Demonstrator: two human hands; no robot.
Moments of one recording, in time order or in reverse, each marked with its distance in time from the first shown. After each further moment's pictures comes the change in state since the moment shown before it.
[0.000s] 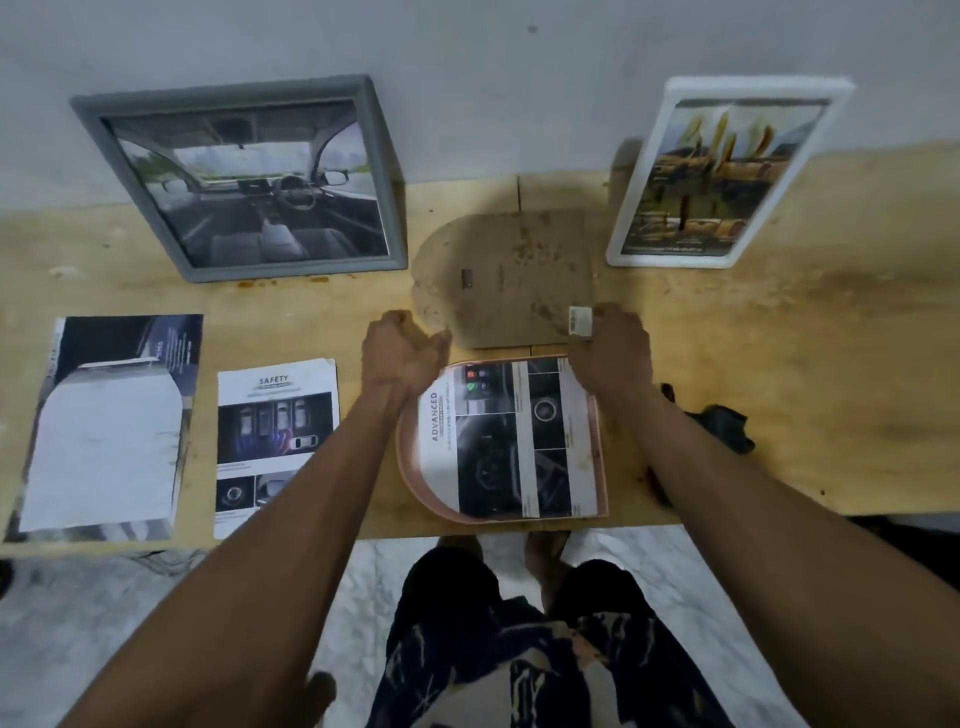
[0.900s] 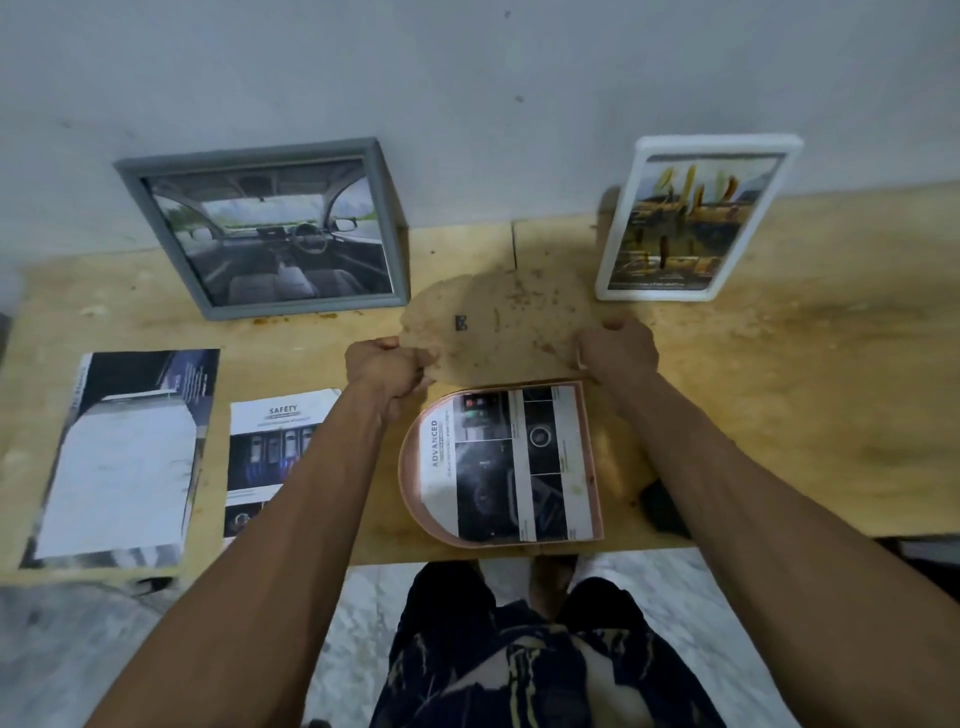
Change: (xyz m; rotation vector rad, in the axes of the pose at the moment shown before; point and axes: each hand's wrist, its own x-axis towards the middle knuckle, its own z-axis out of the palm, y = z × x) left_hand -0.010 0.035 -0.033 -0.677 -0.045 -0.323; right_hand -0.001 -0.033 -0.039 0.426 0.075 0.268
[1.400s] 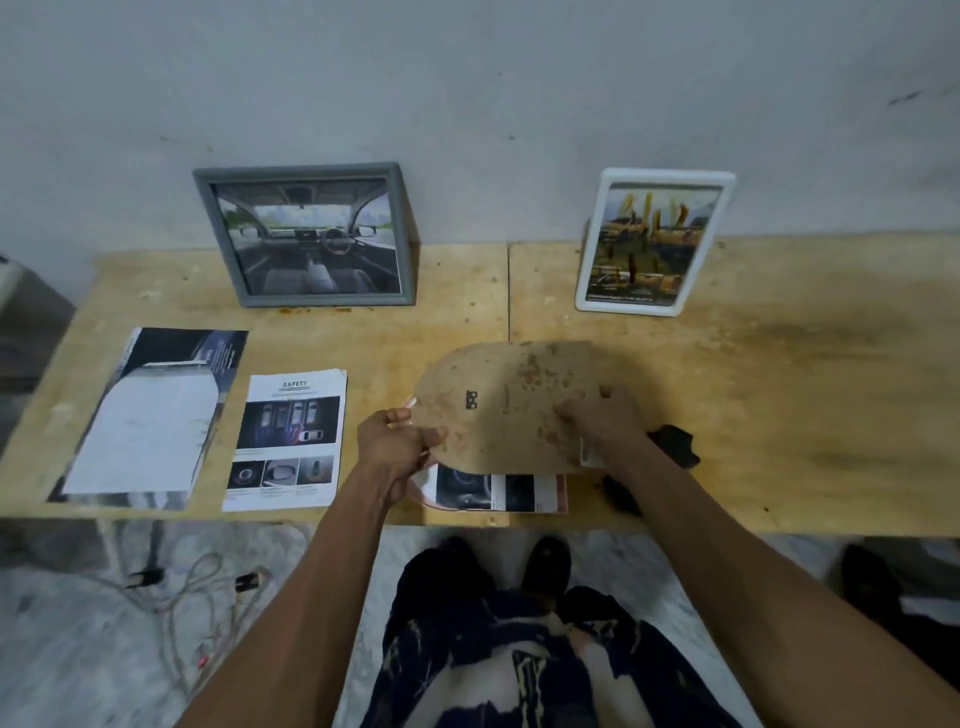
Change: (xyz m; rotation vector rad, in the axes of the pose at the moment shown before) left_hand -0.100 -0.098 -0.012 -0.165 -0.021 -0.023; right_hand -0.065 0.076 -0.047 0.063 -0.203 0.007
